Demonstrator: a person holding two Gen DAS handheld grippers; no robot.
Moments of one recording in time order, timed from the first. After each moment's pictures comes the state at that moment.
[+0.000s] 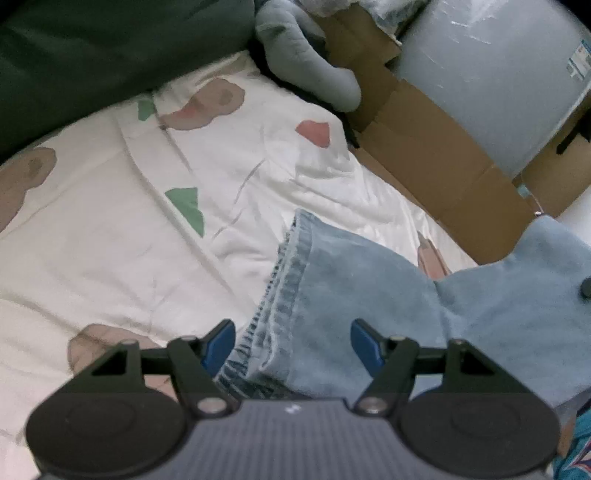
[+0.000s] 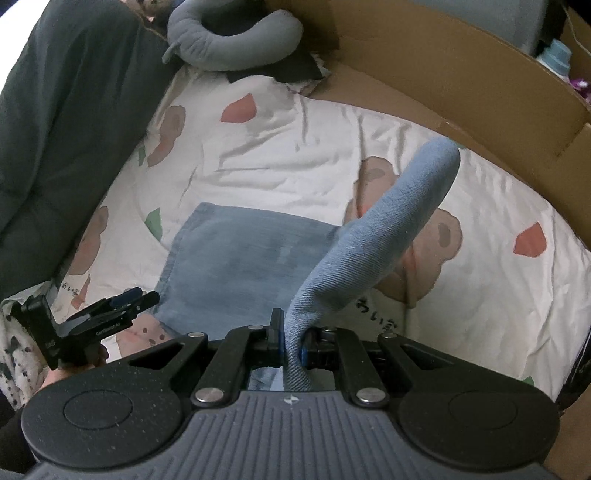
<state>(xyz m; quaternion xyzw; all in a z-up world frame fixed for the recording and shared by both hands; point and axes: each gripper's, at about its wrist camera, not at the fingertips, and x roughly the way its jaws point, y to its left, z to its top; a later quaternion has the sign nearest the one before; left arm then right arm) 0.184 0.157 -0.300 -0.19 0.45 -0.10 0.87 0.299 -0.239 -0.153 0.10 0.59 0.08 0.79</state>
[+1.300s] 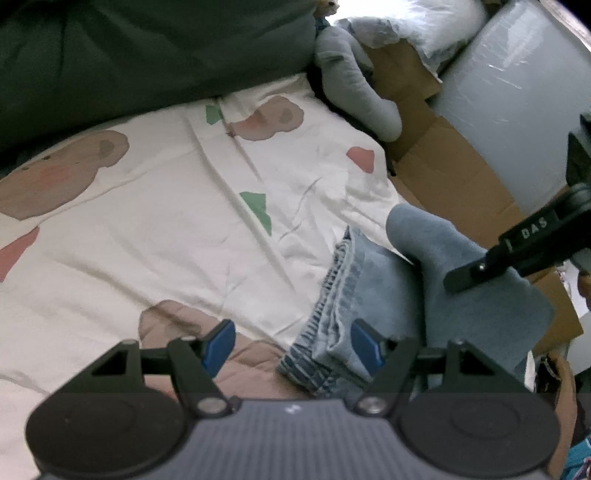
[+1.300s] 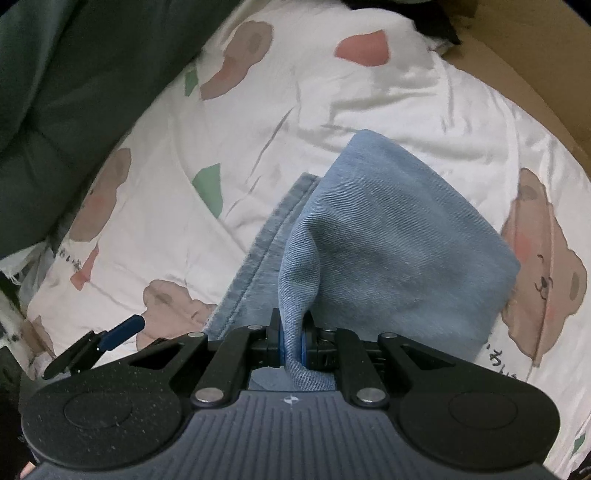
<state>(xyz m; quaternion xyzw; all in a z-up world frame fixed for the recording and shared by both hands) 0.145 0.206 -0.299 -0.23 0.43 -0.05 0.87 0.385 -0.056 -0.247 0.04 0.66 0.14 0.74</state>
